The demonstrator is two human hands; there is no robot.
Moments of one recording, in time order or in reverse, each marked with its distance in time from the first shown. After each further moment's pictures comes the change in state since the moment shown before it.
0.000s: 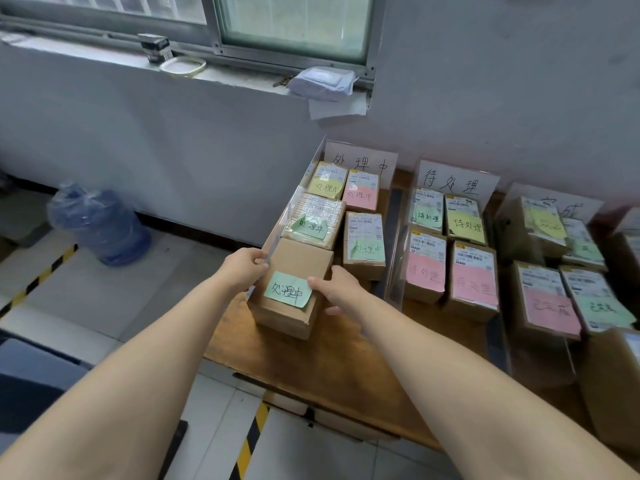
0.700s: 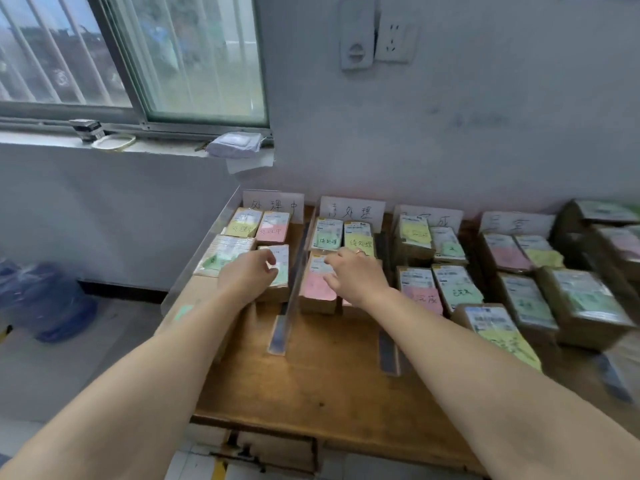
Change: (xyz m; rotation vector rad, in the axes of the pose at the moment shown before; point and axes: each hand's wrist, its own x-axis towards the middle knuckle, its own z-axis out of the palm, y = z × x) left_hand -0.091 0.169 0.085 0.438 0.205 0.382; right_hand -0.101 0.039 -0.191 -1.053 0.504 -0.512
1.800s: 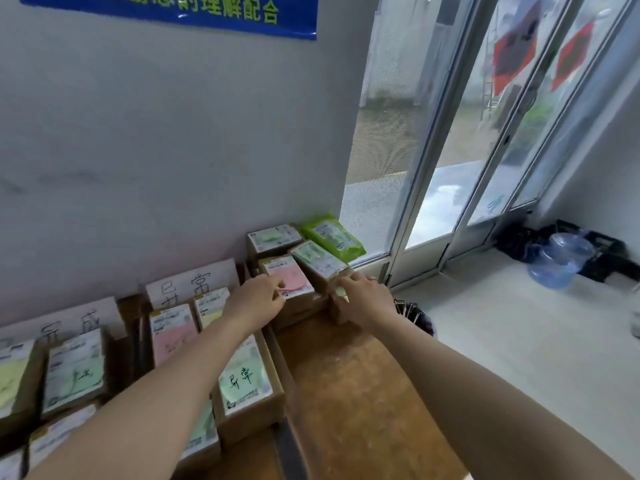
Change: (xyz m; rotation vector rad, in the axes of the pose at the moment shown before) left_hand 0.050 0.641 0.235 -0.016 -0.236 0.848; right_hand -0.250 0.590 -0.100 -0.043 -0.016 0.833
